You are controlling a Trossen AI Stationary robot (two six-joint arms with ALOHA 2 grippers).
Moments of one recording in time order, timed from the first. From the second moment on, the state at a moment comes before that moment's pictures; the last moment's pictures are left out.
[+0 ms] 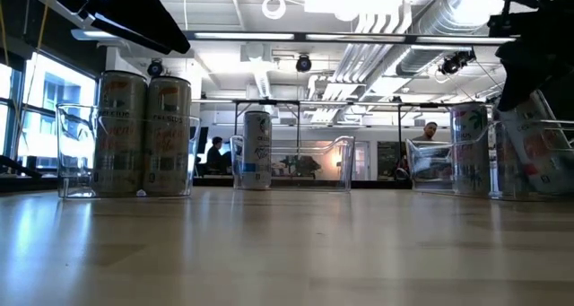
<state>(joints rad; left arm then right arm) -0.71 1.66 1.13 -0.91 -1.12 -1.11 0.38 0.93 0.74 -1.50 0.71 1.37</state>
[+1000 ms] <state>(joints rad) -0.71 1.66 1.13 -0.91 -1.12 -1.12 0.50 0.93 0.74 -1.45 0.75 1.43</state>
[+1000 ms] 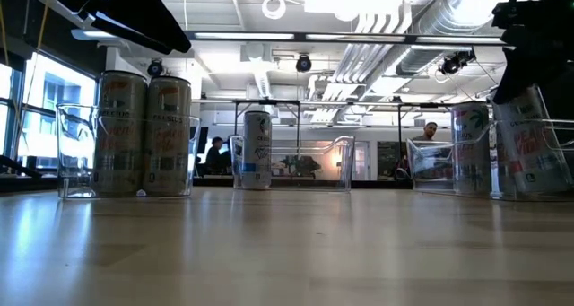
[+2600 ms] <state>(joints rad) -0.69 1.66 1.13 -0.89 -1.11 -1.05 0.51 0.96 0.88 -1.24 0.89 1.18</state>
